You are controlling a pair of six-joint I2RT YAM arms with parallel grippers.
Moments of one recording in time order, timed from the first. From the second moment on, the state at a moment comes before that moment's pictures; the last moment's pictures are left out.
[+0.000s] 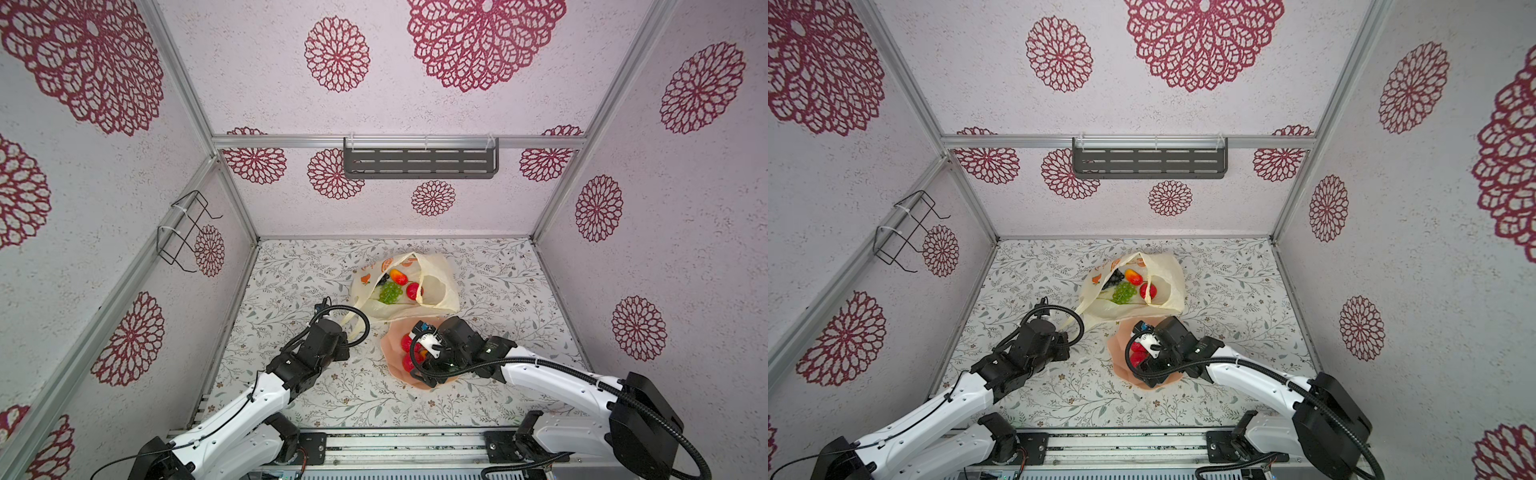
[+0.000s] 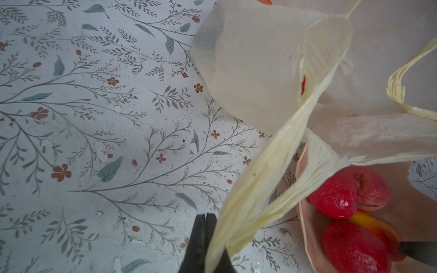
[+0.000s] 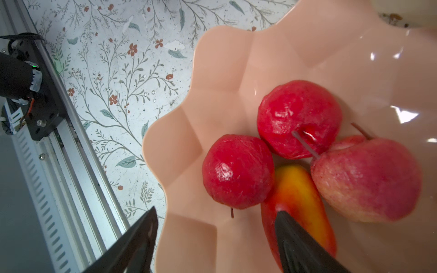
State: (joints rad) left arm -0.61 0.93 0.54 -0.37 -0.27 -0.60; right arm 0.86 1.23 0.70 -0.40 -0.26 0.09
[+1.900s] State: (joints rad) left arm -0.61 0.71 0.37 -0.38 -0.19 -0.66; right arm 0.77 1.95 1.39 -0.13 0.29 0.08
